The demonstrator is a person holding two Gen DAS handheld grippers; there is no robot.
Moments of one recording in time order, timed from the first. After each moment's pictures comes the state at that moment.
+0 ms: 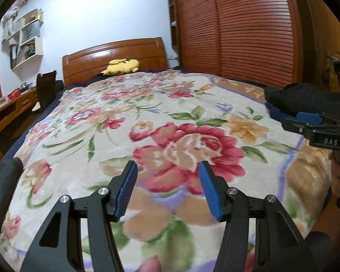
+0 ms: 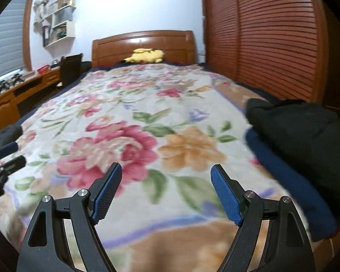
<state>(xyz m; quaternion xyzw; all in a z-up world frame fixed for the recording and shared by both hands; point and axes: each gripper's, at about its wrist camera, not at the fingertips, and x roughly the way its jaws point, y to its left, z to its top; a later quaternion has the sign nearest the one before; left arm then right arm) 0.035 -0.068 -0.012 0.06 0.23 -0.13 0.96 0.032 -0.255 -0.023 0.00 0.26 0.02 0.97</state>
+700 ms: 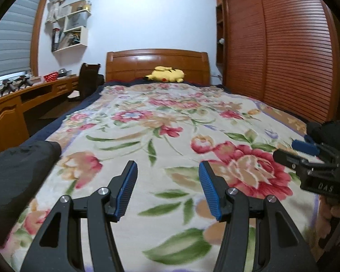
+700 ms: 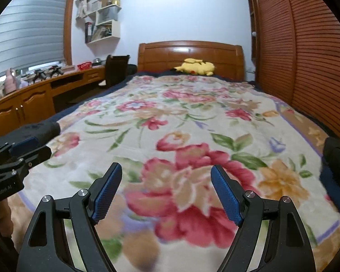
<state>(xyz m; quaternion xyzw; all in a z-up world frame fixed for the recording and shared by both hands) 0.041 0.050 -0.004 -0.01 0.19 -0.03 0.98 0.084 -0.097 -0.025 -0.02 0.21 0.14 0.97</state>
